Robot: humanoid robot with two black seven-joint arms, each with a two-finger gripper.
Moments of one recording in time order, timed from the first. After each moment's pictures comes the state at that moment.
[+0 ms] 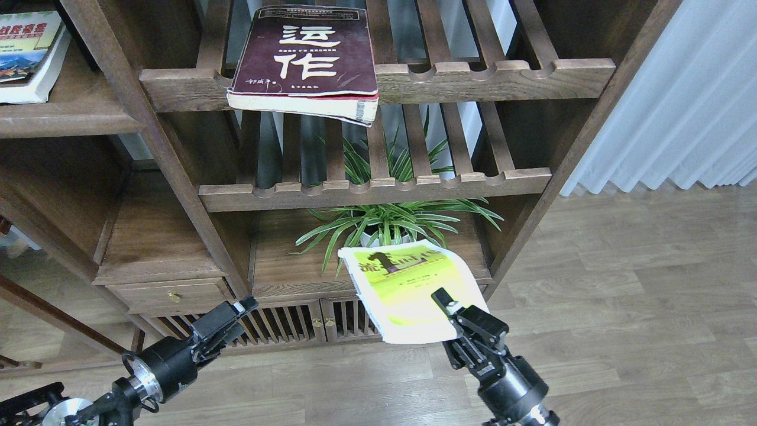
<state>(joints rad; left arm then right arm) -0.22 0.55 -0.38 -1.24 -0.56 -0.49 -0.01 -0.33 0.01 1.18 1.37 0.37 0.58 -0.49</state>
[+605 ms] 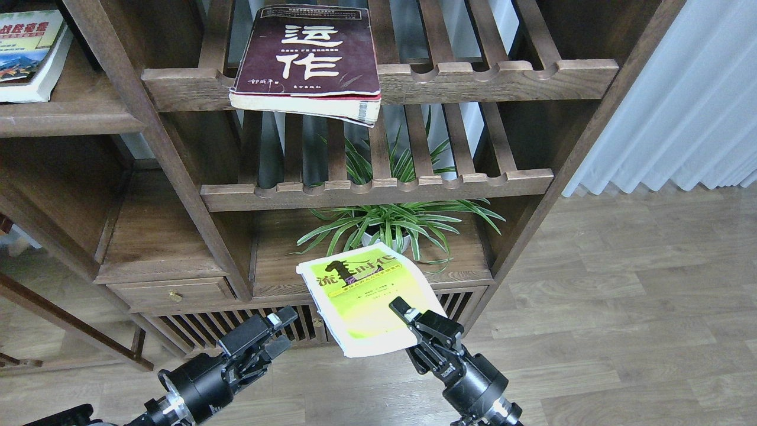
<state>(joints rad) -0.16 0.46 -0.40 -1.45 -0.55 -0.49 -0.01 -0.25 0.02 1.10 1.26 0.35 0.58 -0.49</state>
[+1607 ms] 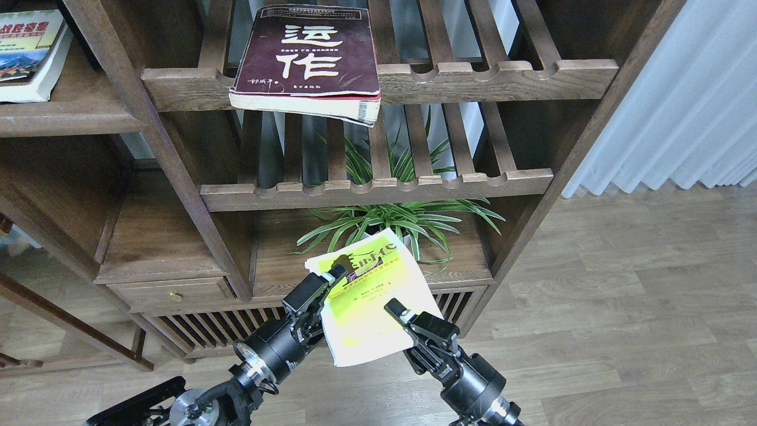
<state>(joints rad) -0.23 0.09 -0.51 -1.15 -0.55 -0.49 0.01 -0.25 0.01 1.06 1.28 0.31 0.58 -0.49</state>
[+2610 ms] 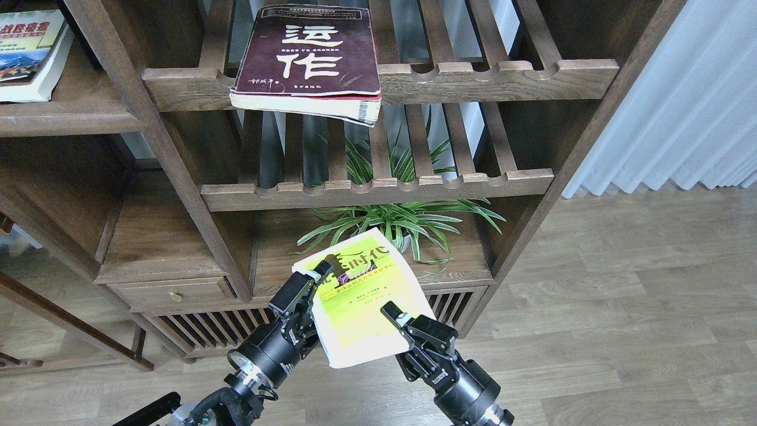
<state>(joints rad) -0.10 0.10 -0.62 -1.20 -0.53 -0.49 0.01 -0.25 0.01 1.03 1.27 0.43 0.58 -0.49</state>
